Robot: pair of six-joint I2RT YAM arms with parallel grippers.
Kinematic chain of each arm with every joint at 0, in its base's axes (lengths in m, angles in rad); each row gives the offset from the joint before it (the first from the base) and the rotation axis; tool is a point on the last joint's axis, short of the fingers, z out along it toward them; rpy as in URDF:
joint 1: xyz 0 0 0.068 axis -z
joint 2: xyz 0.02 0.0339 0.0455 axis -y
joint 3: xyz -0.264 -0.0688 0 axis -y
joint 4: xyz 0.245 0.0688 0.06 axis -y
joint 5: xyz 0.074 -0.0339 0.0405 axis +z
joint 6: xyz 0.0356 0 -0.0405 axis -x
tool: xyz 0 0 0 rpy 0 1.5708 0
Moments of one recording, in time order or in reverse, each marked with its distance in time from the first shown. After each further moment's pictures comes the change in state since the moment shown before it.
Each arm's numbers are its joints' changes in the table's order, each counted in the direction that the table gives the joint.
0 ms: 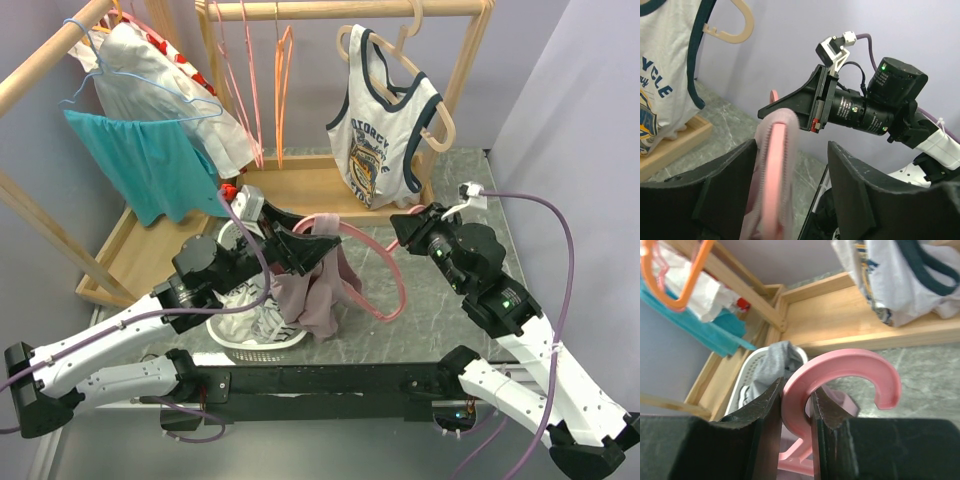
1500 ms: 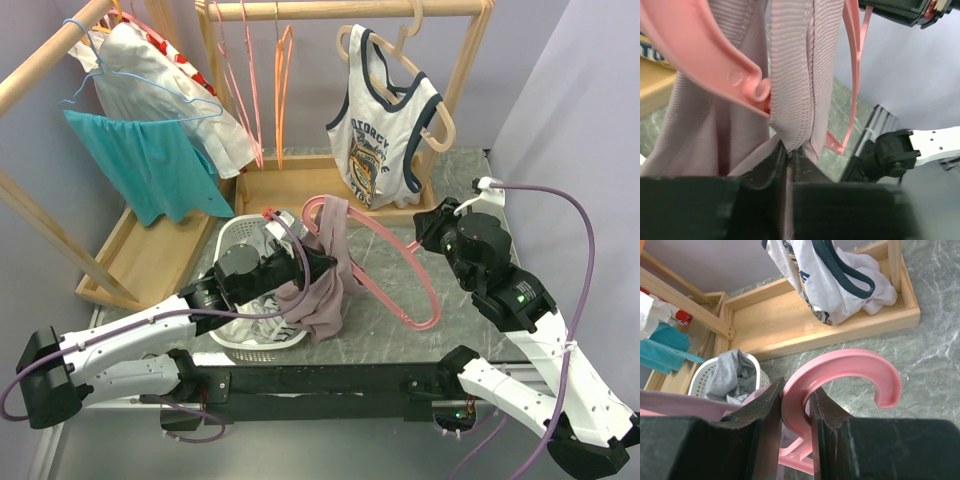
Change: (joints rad) left arm 0.000 -0.084 -0.170 -0.076 0.045 -0.055; right arm 0.012 -0.054 0.164 -0.260 -0.204 0.050
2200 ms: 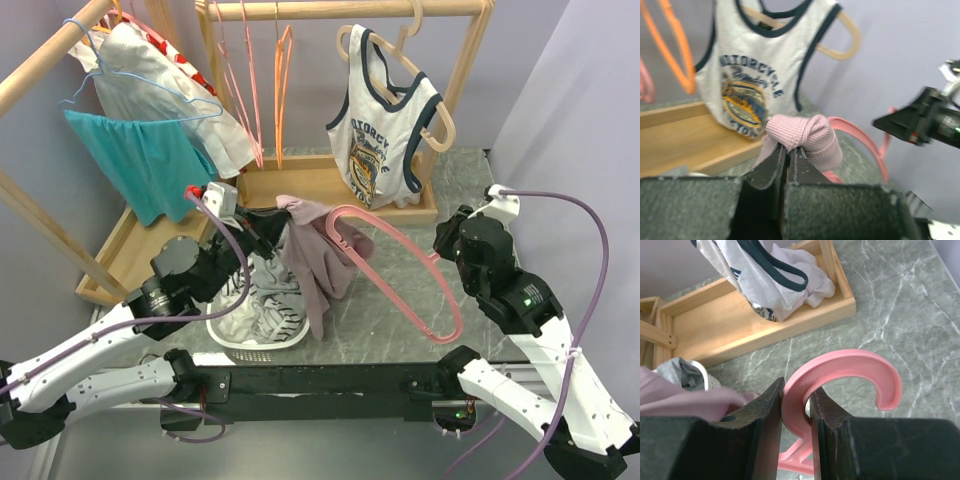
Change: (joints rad) left arm -0.001 0.187 0.224 -0.175 0.336 -0.114; right arm 0.048 0.013 0.014 -0.163 -0.143 0.011
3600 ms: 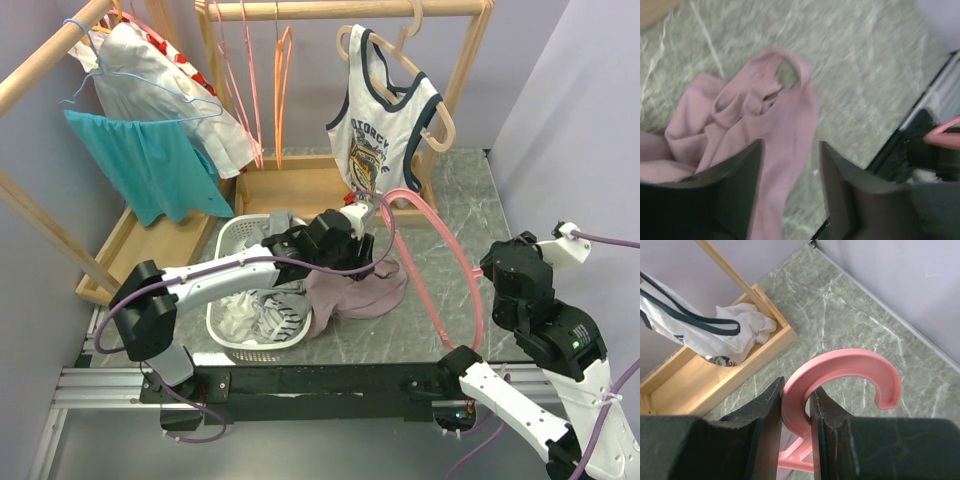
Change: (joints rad) left arm 0.012 -0.782 0.312 -0.283 -0.339 0.132; right arm 0.001 0.145 0.088 -0.305 -0.340 -0.226
